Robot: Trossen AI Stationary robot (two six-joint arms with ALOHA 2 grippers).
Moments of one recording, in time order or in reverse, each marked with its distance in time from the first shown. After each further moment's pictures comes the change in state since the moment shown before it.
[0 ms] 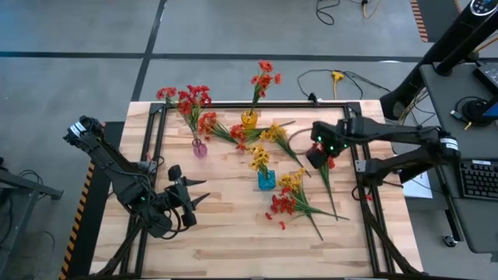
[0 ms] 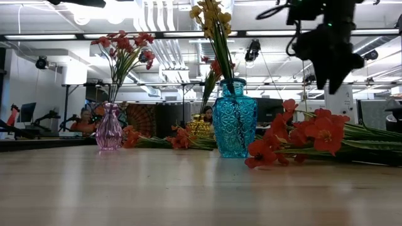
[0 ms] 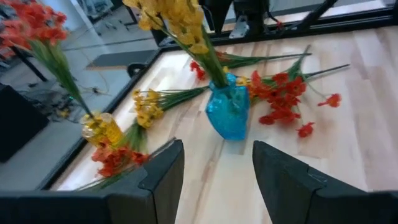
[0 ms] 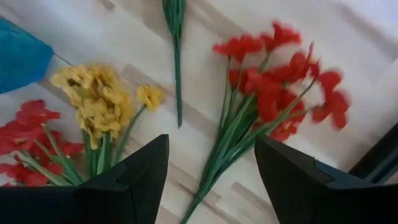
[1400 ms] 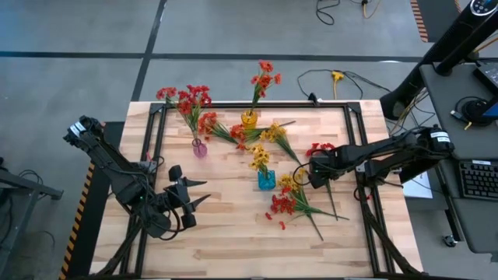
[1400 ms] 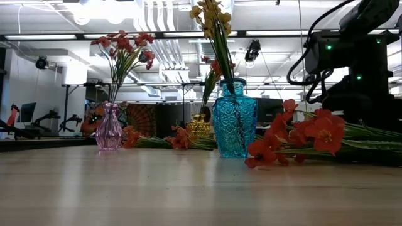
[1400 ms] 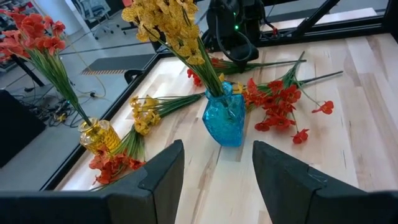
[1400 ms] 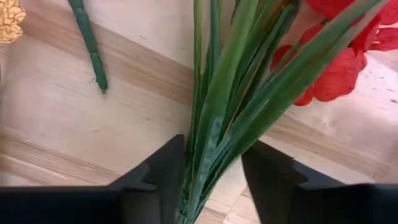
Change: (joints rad) left arm 0.001 0.001 0.027 0.012 -0.002 0.039; right arm 0.198 0.110 -0.399 0.330 0.017 0.347
